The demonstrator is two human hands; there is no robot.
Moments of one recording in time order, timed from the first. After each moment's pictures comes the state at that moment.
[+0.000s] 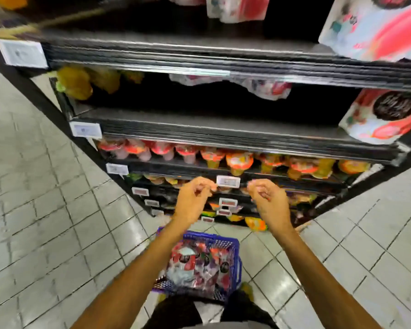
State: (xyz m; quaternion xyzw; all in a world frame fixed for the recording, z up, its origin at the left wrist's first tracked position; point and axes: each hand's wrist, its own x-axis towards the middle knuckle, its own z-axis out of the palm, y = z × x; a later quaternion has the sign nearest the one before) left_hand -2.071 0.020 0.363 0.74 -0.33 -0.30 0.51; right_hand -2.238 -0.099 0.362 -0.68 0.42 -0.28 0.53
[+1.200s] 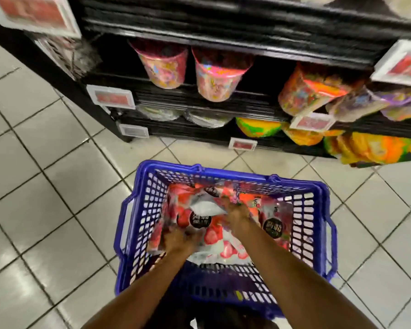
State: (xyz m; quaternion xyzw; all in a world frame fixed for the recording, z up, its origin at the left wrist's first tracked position) left_hand -2.002 0.193 -0.342 0.81 -0.03 -0.55 0.22; right_hand -2.074 0.050 -0.329 -0.25 0.71 0.03 0.66
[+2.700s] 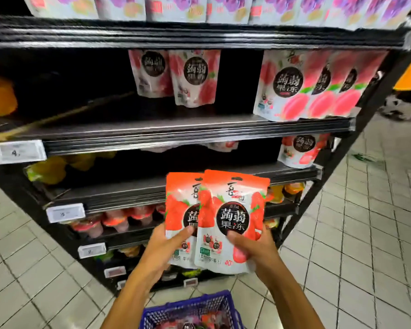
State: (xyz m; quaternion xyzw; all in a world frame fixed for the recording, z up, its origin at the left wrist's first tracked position) left_hand -2.003 0.077 0.433 0.58 -0.35 -0.48 0.56; right_hand -2.214 -0.002 0.436 -0.46 0.39 -0.39 0.69
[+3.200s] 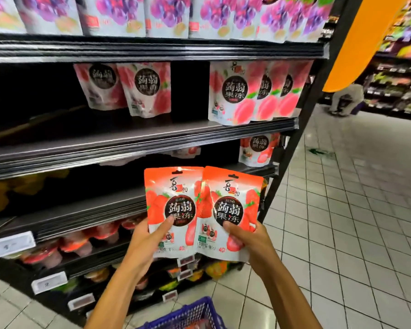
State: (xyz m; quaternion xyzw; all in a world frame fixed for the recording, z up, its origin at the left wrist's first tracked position) left_hand -2.026 0.032 0.441 0.54 -0.36 -0.49 0.57; right_hand -2.271 -0.016 0.451 -0.44 0.44 -0.43 0.65
